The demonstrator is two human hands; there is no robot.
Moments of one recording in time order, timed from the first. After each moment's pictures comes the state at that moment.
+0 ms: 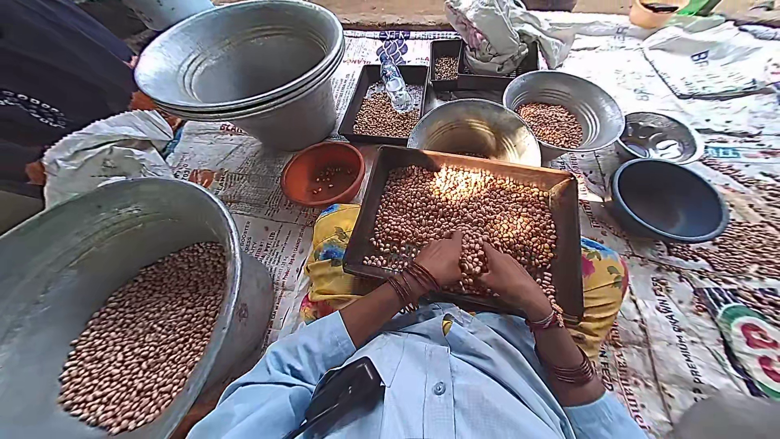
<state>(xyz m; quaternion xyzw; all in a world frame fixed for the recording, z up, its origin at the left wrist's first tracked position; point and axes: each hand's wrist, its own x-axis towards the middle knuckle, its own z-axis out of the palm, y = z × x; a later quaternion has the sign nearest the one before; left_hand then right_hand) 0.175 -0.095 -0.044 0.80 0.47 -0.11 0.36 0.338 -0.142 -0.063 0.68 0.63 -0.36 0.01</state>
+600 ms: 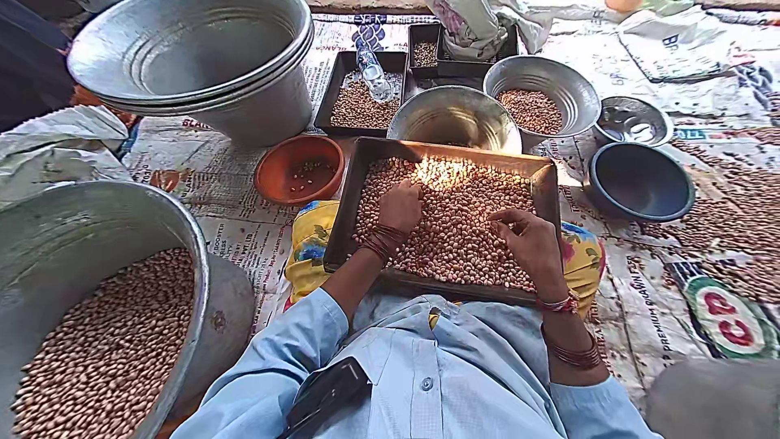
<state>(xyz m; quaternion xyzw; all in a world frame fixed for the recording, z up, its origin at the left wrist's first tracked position) 0.153 -0.034 -0.076 0.80 0.56 0.13 0.16 0.383 -0.146 -0.050 0.72 0.60 -0.16 -0.31</state>
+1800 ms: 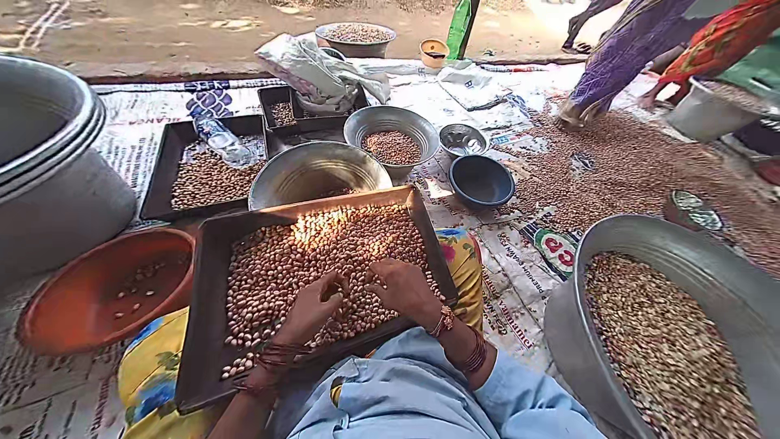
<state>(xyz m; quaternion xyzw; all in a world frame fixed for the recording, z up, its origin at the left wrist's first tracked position) 0.158 -0.076 -0.093 0.77 0.40 0.13 0.48 0.355 -0.161 -0.052 0.68 0.68 -0.21 -0.18</state>
